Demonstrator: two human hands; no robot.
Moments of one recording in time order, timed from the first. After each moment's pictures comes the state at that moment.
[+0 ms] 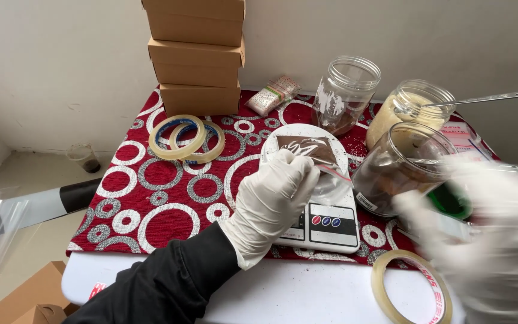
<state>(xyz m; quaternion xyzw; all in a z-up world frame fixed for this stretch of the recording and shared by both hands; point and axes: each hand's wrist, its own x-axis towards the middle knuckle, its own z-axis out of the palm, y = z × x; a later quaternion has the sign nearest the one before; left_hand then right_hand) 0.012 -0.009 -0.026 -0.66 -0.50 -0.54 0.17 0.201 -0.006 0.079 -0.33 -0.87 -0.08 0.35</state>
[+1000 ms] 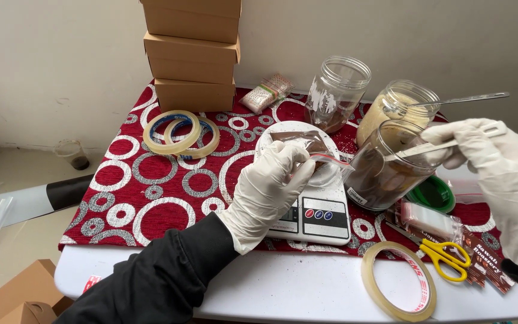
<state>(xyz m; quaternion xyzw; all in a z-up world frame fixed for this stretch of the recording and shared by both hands) 0.010 0.003 -0.041 -0.63 -0.46 -0.62 0.10 0.241 0.066 0.068 -0.45 -0.78 0.21 0.39</state>
